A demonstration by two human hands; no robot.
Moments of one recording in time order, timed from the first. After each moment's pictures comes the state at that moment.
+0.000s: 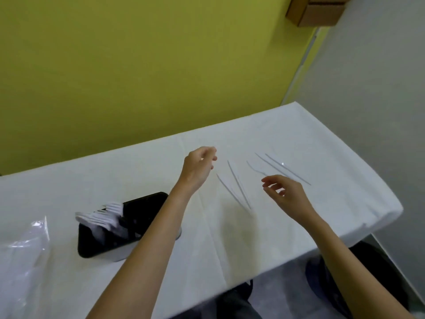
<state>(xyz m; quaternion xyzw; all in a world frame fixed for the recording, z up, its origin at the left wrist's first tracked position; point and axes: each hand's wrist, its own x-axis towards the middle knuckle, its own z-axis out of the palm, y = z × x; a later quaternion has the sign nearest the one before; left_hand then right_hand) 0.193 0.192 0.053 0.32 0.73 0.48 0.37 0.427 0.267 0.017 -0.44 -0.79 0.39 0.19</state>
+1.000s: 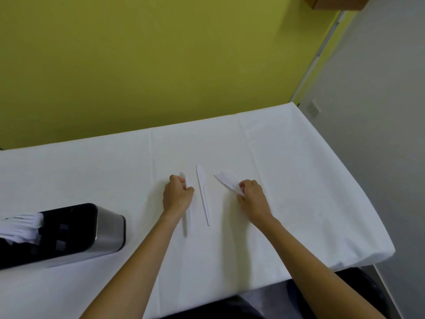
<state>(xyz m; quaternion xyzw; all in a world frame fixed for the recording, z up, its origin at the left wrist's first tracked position) 0.260 0.257 -0.053 0.18 0.89 0.31 0.27 0.428 0.368 -0.060 -0.46 -0.84 0.31 -0.01</state>
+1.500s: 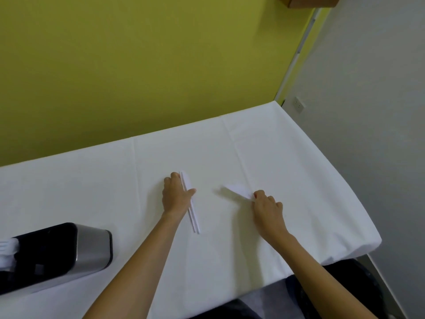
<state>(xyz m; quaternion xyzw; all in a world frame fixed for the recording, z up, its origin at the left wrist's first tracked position) 0.270 0.293 -0.057 0.22 0.90 0.27 0.26 0.480 0.370 -0.050 -0.51 -0.85 0.16 -0.08</state>
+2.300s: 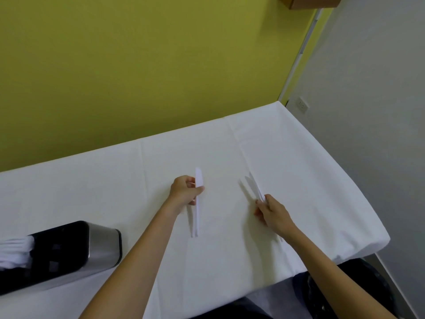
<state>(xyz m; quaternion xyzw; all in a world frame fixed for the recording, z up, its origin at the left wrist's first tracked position) 0.259 0.291 -0.032 0.18 0.80 0.37 0.45 0.495 0.374 -0.048 -0.54 -0.67 0.50 0.03</state>
